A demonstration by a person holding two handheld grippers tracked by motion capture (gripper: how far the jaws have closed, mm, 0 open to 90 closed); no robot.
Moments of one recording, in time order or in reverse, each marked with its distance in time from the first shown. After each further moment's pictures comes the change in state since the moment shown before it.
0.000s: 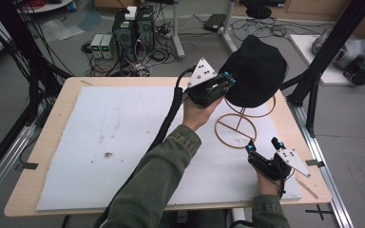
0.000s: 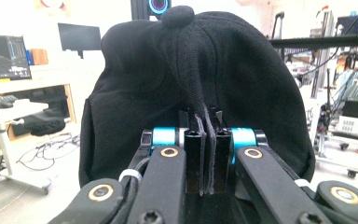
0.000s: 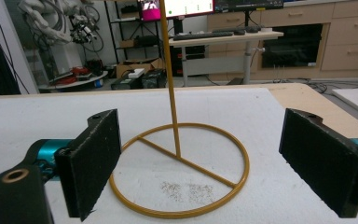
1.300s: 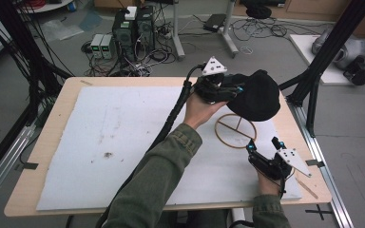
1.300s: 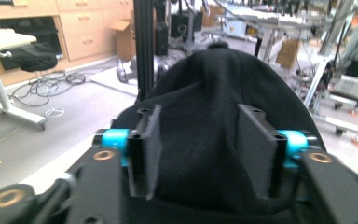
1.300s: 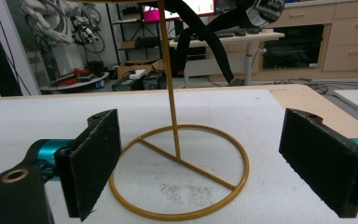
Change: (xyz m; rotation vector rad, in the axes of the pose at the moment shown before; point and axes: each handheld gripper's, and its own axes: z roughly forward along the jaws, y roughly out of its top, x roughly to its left) left arm 0.013 -0.009 0.016 0.203 0.023 -0.111; right arm -0.001 0.001 0.000 -0.003 0.005 0.003
